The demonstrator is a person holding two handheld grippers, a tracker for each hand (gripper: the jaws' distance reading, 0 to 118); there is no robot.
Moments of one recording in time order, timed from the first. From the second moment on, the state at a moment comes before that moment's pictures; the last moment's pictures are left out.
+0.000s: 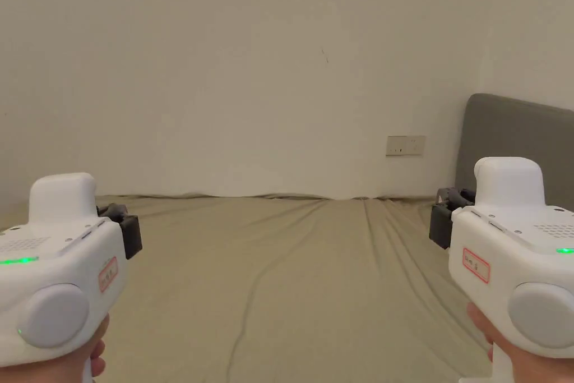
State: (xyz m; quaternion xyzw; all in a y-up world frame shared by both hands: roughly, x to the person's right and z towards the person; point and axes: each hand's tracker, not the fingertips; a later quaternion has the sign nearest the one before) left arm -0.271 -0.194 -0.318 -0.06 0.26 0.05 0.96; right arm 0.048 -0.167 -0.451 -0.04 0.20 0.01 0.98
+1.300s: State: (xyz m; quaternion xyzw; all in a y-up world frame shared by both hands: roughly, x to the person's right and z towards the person) left arm -0.202 -0.188 -0.298 -0.05 0.23 -0.01 0.97; right arm 0.060 -0.190 -0.413 -0.03 0.22 0.02 0.98
